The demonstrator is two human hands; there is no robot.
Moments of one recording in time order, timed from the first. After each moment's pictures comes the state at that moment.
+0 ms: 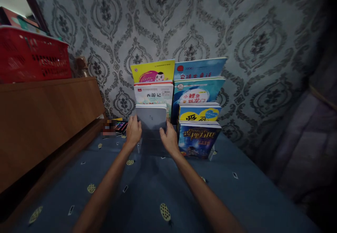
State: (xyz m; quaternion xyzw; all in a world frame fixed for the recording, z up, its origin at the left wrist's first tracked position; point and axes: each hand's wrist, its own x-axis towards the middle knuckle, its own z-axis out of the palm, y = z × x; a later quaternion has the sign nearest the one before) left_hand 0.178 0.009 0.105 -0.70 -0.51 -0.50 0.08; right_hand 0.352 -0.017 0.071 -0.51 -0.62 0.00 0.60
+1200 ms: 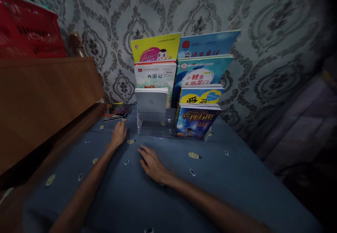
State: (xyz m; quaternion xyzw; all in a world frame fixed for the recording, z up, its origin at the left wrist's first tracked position) left_hand 0.076 -0.019 0.006 -0.74 -0.61 -0.28 0.07; right_hand 0.297 -0.156 -0.024 -0.42 -0.84 0.13 0.31
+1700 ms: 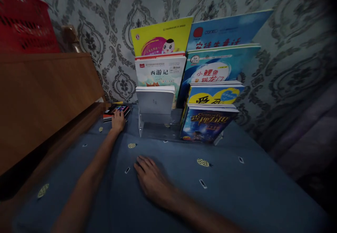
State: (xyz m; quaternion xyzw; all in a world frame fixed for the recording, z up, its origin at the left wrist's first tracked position) left_hand 0.065 0.078 0.018 -0.71 -0.67 -0.13 0.15; right_hand 0.283 -0.175 0.002 -0.39 -0.90 0.08 0.19
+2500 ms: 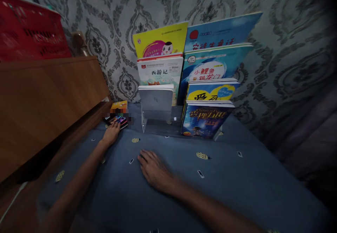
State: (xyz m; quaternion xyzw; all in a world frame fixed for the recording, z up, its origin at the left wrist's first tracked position) left_hand 0.008 -0.017 0.017 -0.78 -0.60 0.02 0.20; right_hand 0.284 -0.173 -0.001 -0.39 -0.90 0.09 0.19
